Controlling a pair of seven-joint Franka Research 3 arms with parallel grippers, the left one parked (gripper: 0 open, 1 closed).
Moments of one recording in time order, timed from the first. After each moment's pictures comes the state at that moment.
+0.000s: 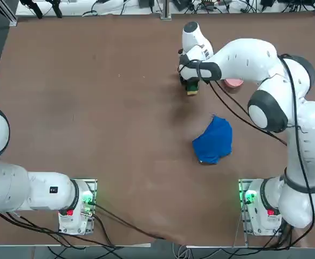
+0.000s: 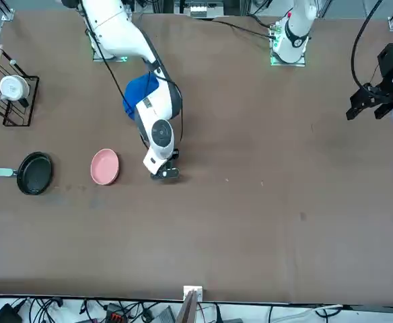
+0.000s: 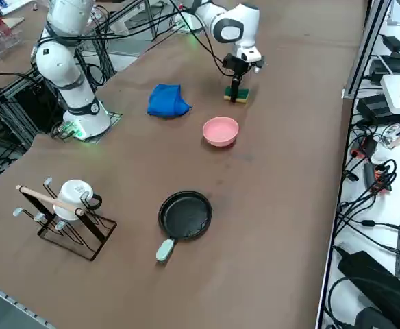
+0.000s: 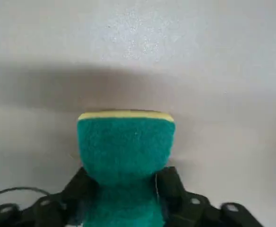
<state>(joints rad) 0.70 0.74 -0.10 -1.60 0.00 2.16 0.48</state>
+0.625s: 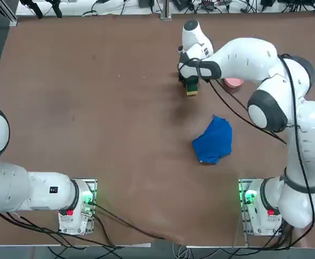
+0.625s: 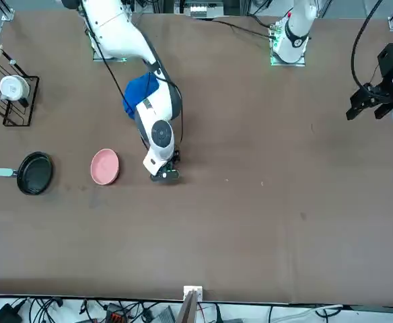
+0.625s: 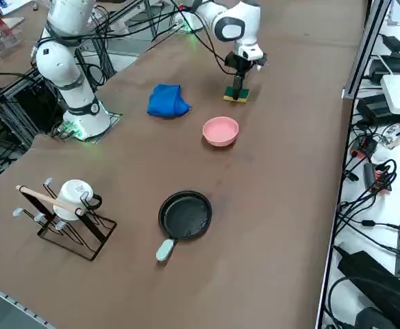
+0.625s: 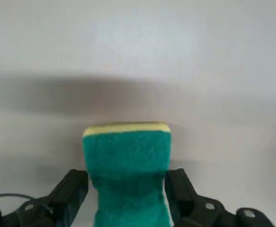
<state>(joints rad) 0.70 0.73 -0.11 -1.57 0.00 2.17 0.53</state>
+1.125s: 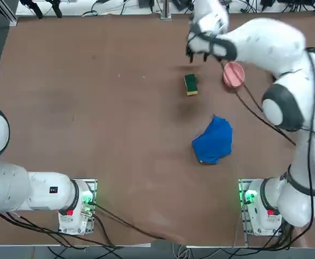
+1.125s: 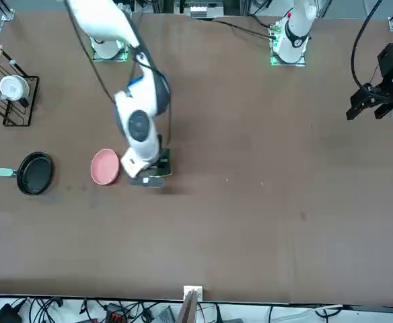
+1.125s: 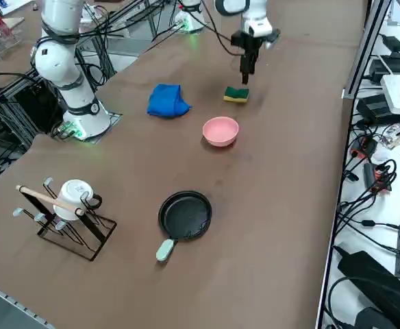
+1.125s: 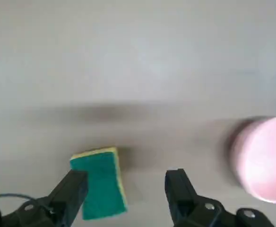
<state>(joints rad) 0.61 0.53 -0.16 -1.54 0.00 2.04 0.54</state>
